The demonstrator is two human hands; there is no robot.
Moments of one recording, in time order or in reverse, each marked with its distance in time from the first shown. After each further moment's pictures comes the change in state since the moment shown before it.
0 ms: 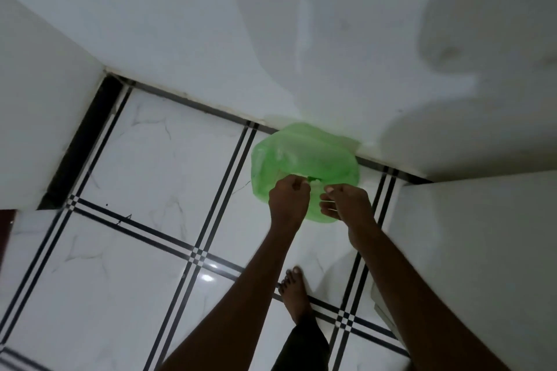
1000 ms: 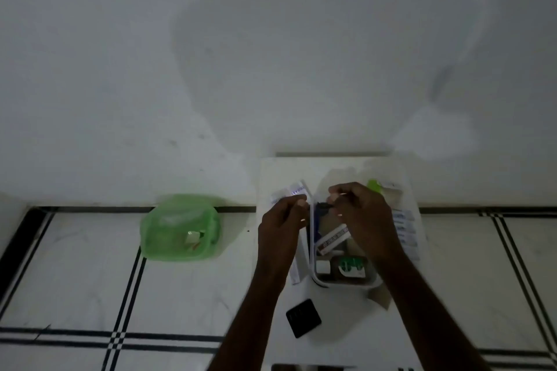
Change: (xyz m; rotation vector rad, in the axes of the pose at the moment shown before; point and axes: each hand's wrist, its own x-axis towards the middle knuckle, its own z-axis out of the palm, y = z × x) left_hand -0.437 0.203 0.253 -0.287 -0.290 0.396; right_hand -0.282 -0.031 -0.511 -0.091 0.314 -0.536
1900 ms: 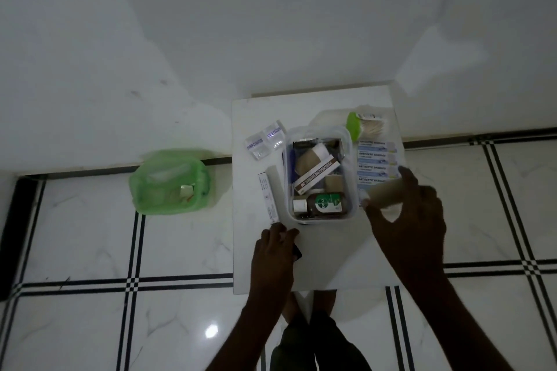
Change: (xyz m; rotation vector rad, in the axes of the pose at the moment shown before) left_hand -0.079 -0.153 -0.005 1.176 -0.229 0.347; right_hand -0.074 0.113 -0.063 -0.619 0.362 -0.121
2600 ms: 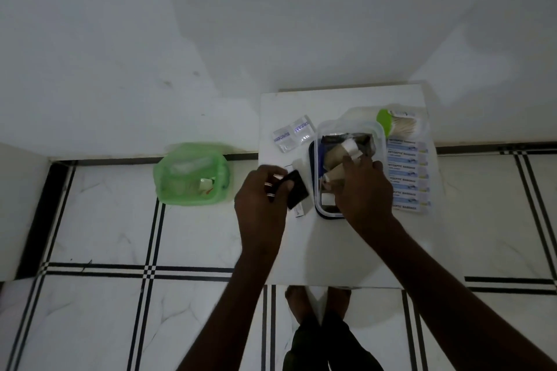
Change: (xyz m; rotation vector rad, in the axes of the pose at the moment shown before) left_hand 0.037 0.006 -0.114 -0.681 0.430 -0.308; right_hand 0.026 -0.082 0.065 -0.277 -0.349 -0.146
